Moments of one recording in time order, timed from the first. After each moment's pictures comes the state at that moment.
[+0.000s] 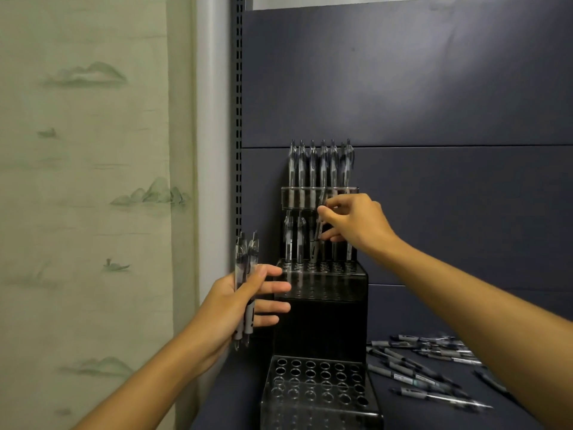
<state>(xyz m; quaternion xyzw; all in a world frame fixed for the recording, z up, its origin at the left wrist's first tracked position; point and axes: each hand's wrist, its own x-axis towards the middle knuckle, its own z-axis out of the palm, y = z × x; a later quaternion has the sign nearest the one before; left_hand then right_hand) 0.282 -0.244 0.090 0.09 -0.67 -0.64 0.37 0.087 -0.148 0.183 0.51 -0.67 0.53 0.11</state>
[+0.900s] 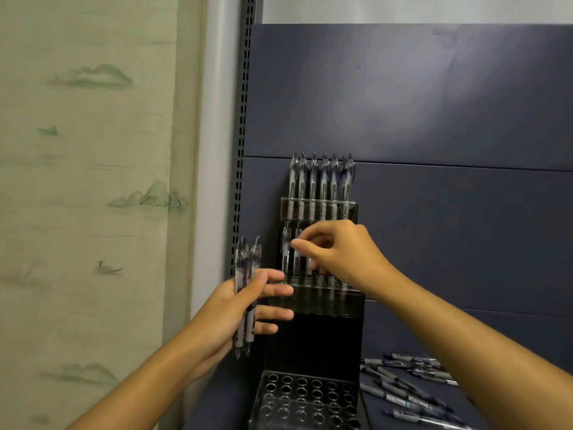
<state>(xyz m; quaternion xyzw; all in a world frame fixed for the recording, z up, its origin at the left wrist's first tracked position) 0.277 -0.243 0.096 0.05 -0.65 -0.67 0.35 0.117 -0.136 0.171 0.59 -0.68 0.41 0.13</state>
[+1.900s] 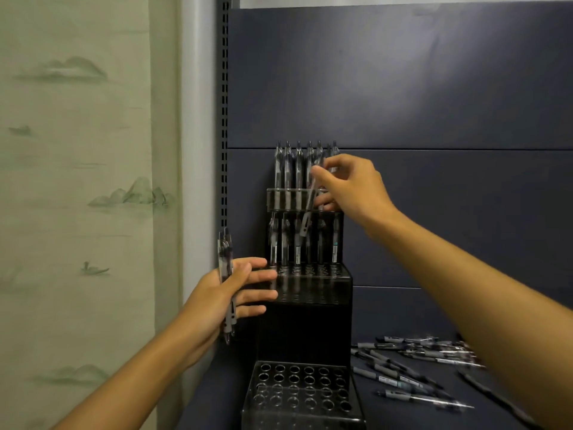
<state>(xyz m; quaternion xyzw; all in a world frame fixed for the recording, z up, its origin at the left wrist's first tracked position) 0.268 -0.254 0.096 0.07 -0.65 -0.66 0.37 0.094 -0.133 0.224 0.50 -0.60 0.61 0.12</state>
